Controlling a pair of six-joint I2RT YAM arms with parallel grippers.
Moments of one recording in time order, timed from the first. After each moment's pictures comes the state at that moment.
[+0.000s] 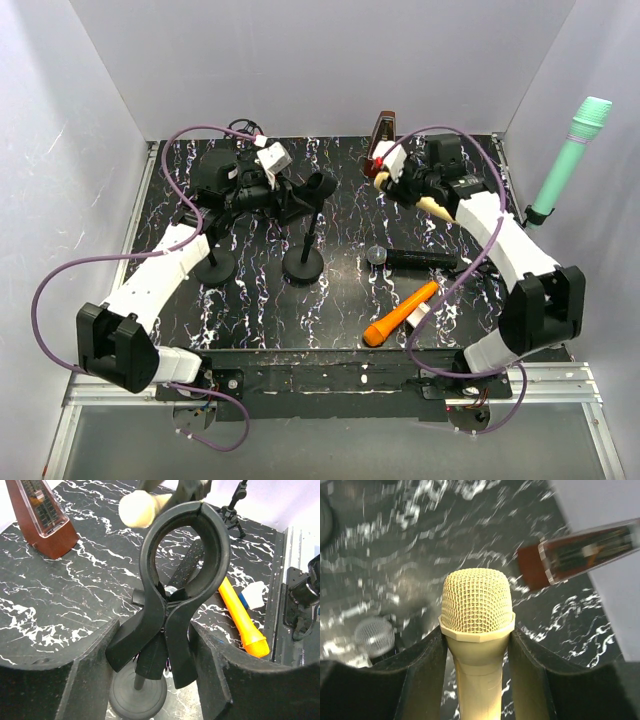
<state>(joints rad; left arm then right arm) -0.37 1.35 1.16 -0.10 0.80 0.11 0.32 1.49 1.37 -0.44 -0.41 -0.70</state>
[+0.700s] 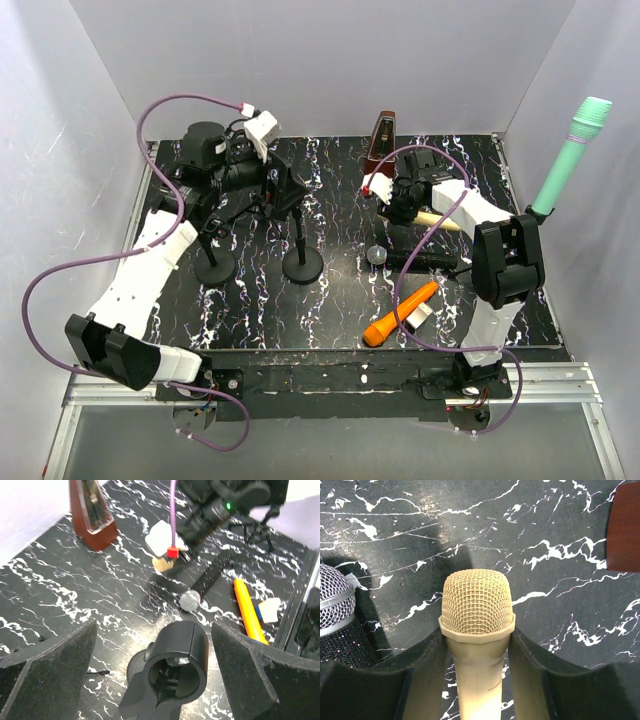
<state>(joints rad) -0.36 1.36 1.42 -0.41 0.66 0.14 0.28 1.85 1.38 -0.58 -0.34 -1.05</state>
